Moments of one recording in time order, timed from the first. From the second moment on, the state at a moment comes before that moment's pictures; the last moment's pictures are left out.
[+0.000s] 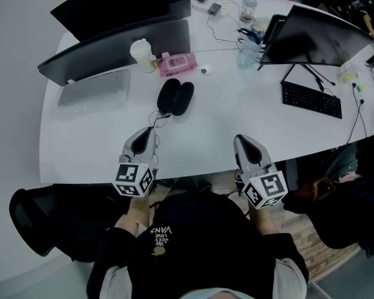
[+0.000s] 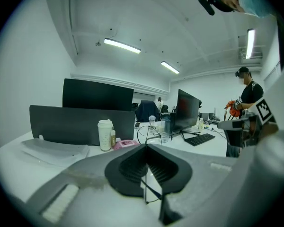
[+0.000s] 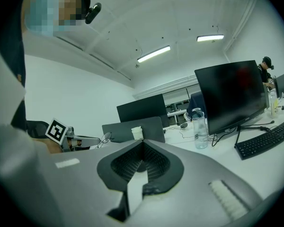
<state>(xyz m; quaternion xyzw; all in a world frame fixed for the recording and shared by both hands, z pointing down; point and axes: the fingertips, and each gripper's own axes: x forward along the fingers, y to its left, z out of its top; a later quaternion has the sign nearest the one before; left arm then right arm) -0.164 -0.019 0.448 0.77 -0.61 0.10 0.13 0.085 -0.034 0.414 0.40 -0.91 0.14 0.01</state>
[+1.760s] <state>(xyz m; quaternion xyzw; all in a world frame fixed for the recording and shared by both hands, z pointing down) -0.175 0.046 0.425 0.77 -0.62 0.07 0.12 0.063 -0.016 0.436 0.37 -0.92 0.14 0.05</state>
